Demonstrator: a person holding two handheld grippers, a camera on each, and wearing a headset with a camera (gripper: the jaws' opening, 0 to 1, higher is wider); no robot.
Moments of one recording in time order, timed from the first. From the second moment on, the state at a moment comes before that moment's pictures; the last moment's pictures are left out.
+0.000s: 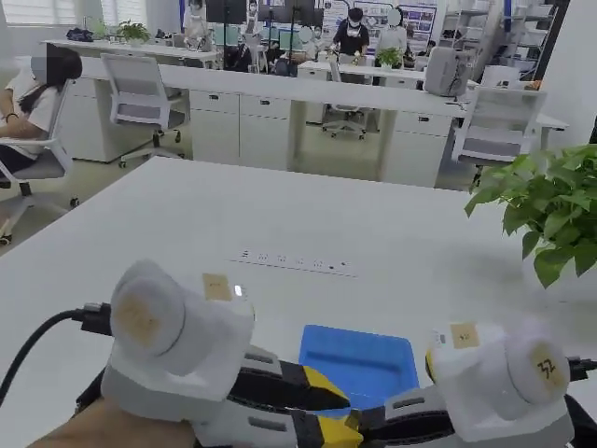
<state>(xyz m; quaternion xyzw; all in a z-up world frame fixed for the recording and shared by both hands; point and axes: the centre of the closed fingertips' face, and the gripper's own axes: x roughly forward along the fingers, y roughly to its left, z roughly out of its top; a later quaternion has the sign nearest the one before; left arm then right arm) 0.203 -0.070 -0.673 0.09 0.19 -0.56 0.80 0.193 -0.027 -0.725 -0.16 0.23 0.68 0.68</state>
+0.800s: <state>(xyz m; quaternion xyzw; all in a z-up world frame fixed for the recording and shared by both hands) 0.200 -0.087 -0.662 0.12 0.17 -0.62 0.76 0.192 -0.039 -0.734 -0.13 0.25 0.67 0.69</state>
